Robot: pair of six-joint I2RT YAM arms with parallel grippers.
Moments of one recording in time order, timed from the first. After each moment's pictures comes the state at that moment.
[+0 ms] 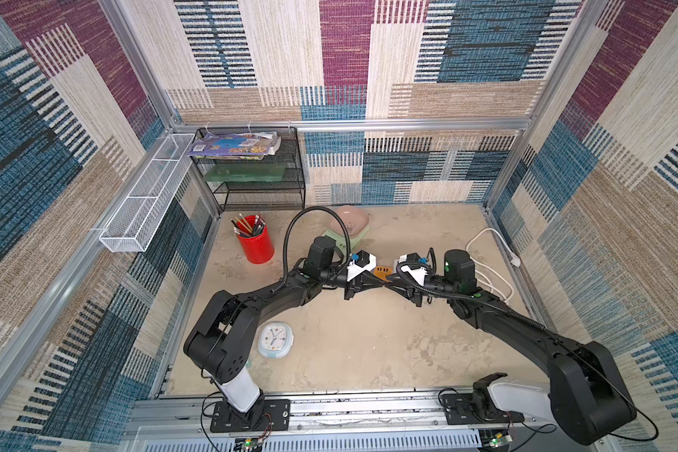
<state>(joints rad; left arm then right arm) -0.57 1.68 0.99 0.26 1.02 0.40 0.33 1.25 0.64 0.21 -0.90 -0.33</state>
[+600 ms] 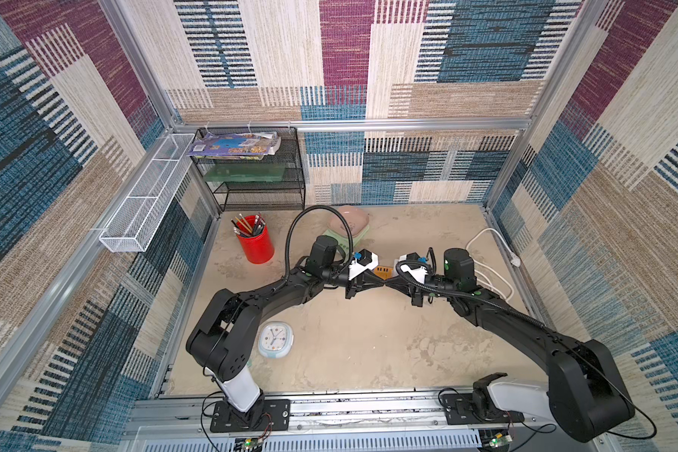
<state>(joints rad) -0.58 1.70 1.03 0.20 1.00 0.41 0.32 1.26 0.66 0.16 -0.93 -0.35</state>
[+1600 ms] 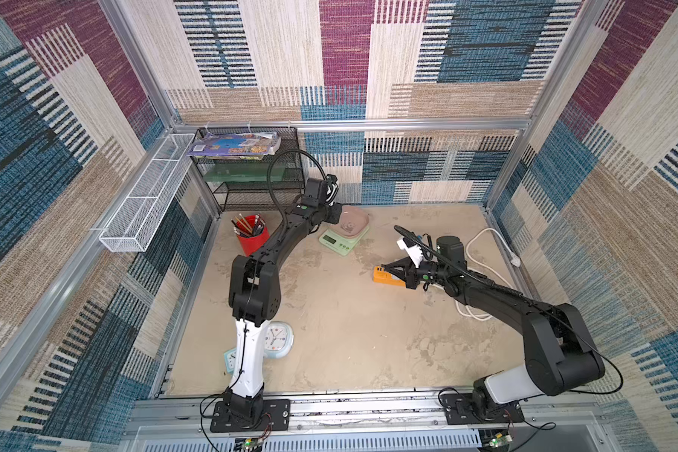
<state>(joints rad) -0.36 2.25 2.09 -0.52 0.05 0.00 0.26 1.49 0.80 0.16 -0.82 -0.09</state>
